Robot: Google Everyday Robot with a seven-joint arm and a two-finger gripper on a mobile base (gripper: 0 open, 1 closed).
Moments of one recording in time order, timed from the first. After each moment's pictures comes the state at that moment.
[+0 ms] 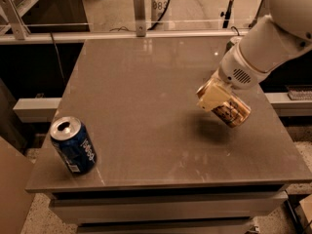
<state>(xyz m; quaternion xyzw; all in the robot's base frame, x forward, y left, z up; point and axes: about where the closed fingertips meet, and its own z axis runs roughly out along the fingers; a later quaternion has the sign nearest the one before) 0.514 -0.136 0.878 -0.83 -0.50 -0.22 0.09</state>
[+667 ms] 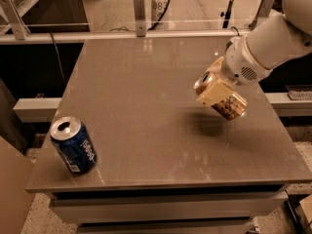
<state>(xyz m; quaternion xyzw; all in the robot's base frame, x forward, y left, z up) 0.524 -0.131 0.886 -0.77 -0.57 -0.27 0.13</state>
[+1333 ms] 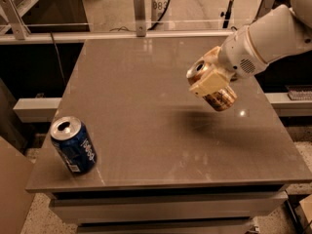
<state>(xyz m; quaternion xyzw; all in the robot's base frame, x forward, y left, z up) 0.534 -0.110 0.911 -0.73 -0.58 -0.33 0.16</state>
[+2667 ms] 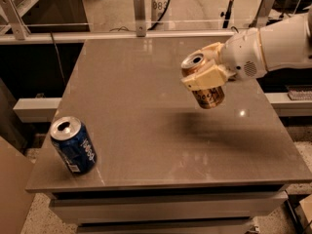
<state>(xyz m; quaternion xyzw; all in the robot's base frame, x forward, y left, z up) 0.531 -0.089 0.935 -0.68 -0.54 -0.42 0.25</state>
